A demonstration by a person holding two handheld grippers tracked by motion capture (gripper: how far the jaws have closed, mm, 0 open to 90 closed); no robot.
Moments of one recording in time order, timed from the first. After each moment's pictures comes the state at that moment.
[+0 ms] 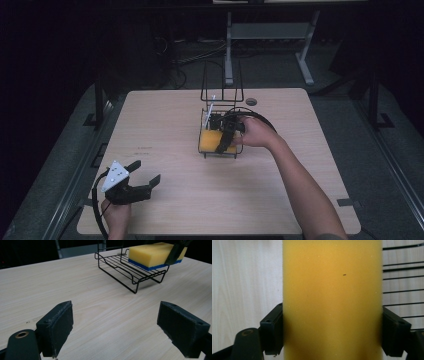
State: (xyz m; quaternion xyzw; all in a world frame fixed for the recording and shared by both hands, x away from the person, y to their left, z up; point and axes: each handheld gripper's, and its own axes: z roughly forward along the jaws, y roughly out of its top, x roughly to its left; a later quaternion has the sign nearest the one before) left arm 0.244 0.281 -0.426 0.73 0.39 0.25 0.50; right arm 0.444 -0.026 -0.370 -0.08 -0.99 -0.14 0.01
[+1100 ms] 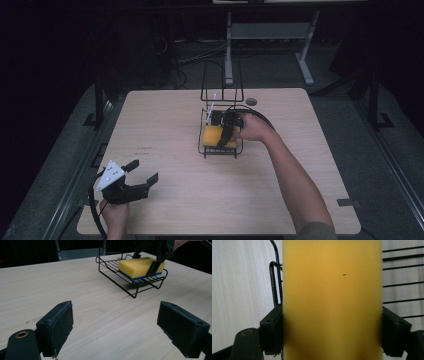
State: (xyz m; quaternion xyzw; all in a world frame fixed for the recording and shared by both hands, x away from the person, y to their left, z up) left arm 0.245 0.287 -0.425 0.72 0.39 0.24 0.52; right arm 0.482 -0.028 -0.401 -0.09 -0.99 -0.13 0.00
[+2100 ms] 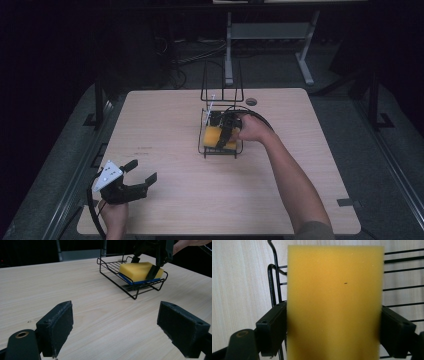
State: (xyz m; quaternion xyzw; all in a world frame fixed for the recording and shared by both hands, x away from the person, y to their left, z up) left arm 0.245 0.290 -0.425 0.72 0.40 0.24 0.52; right arm 0.483 -0.025 -0.404 -0.09 -0.99 -0.13 0.00
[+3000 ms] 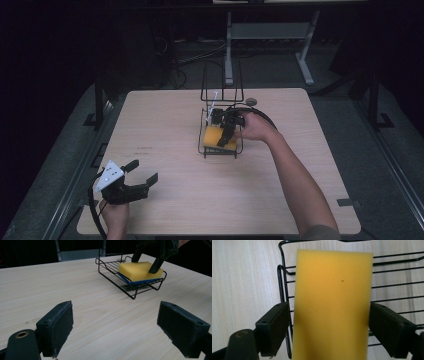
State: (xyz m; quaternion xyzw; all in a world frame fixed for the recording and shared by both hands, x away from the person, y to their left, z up) left arm 0.244 0.288 -0.425 0.72 0.39 0.24 0.52; right arm 0.475 -0.033 -0.386 -0.08 -0.99 -0.14 -0.02
